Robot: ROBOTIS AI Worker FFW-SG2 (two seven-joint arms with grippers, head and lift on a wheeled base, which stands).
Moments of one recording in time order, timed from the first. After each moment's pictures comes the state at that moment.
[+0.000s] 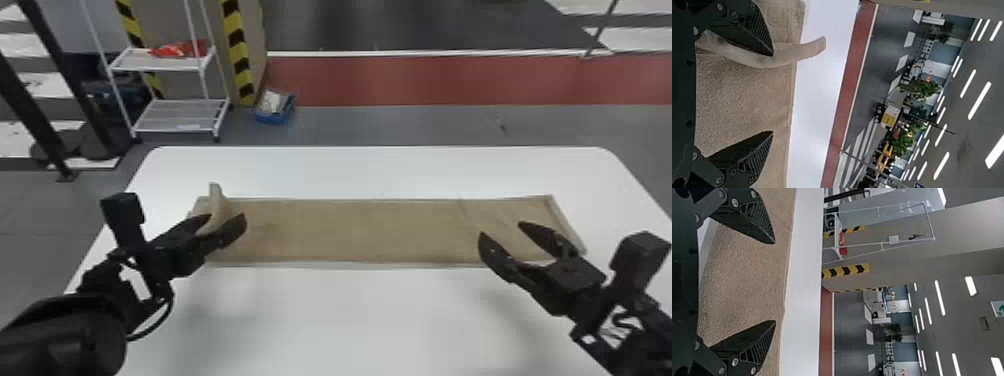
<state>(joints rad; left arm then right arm) 0.01 0.18 0.17 -1.59 0.34 0.47 -0.45 0.18 -0.04 -0.28 -1.71 -0.09 0.18 0.68</state>
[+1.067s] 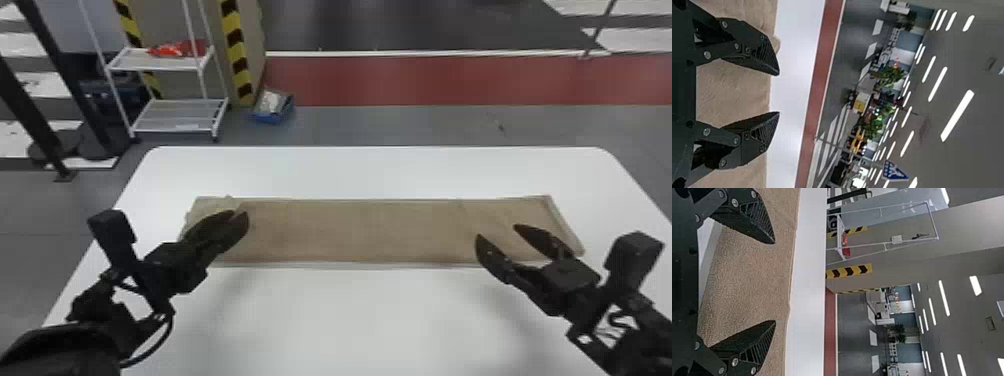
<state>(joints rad) 0.14 0.19 0.15 -1.68 0.42 0.33 -0.53 0.17 -0.05 -0.28 -1.68 -0.09 0.18 0.68</state>
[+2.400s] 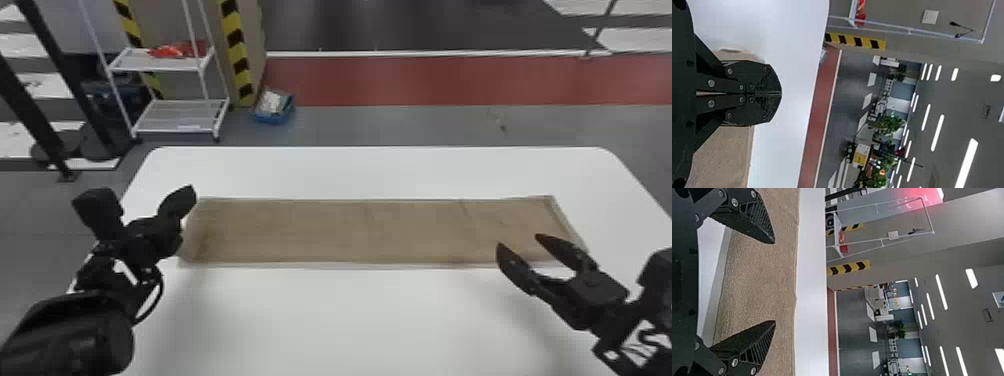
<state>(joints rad) -0.06 0.18 0.18 -1.39 0.33 0.14 -0.25 0.20 -0.05 -0.33 -1.68 -0.13 0.17 0.72</state>
